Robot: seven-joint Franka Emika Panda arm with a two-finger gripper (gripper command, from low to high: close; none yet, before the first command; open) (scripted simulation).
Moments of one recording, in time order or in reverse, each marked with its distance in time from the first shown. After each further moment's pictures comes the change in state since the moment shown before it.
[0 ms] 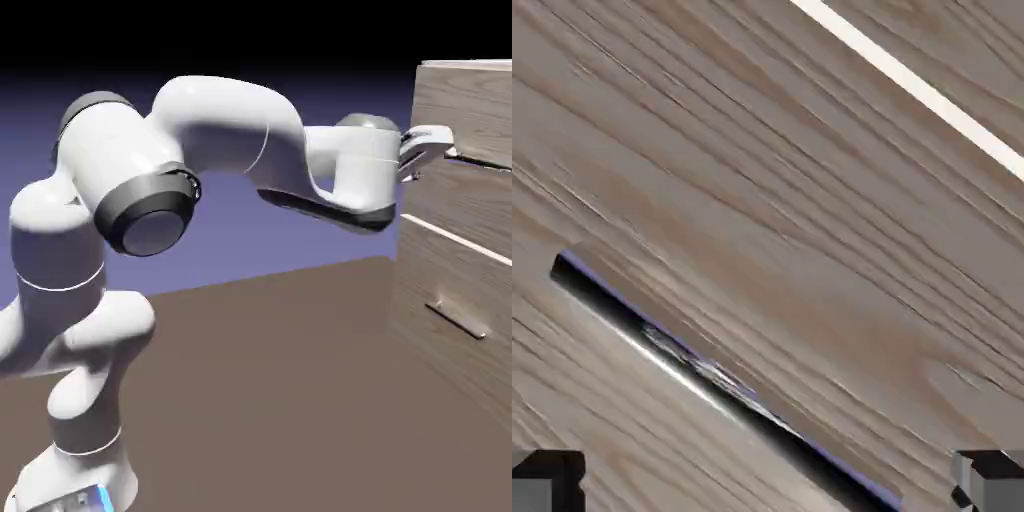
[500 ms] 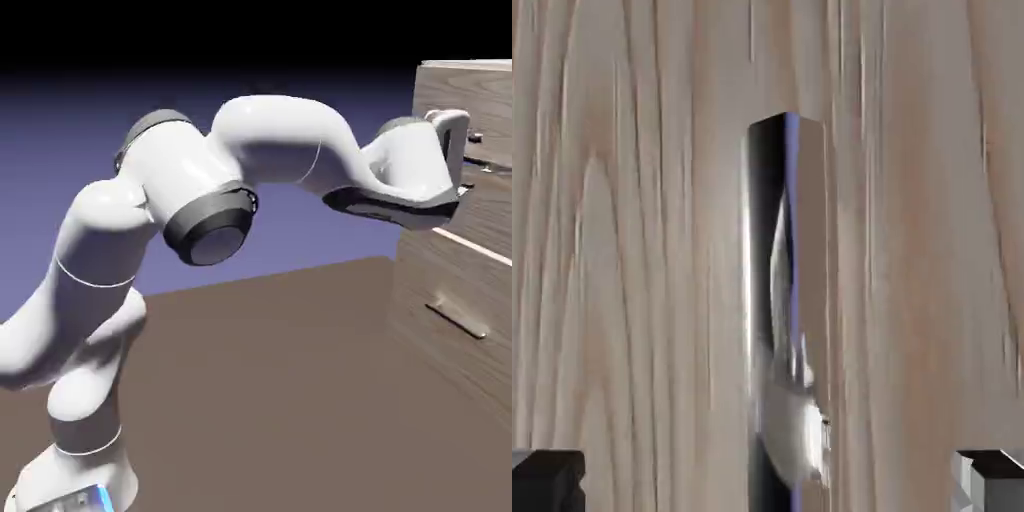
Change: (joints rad) arm 0.491 -0.121 -0.402 0.354 -0.294 0.003 -0.482
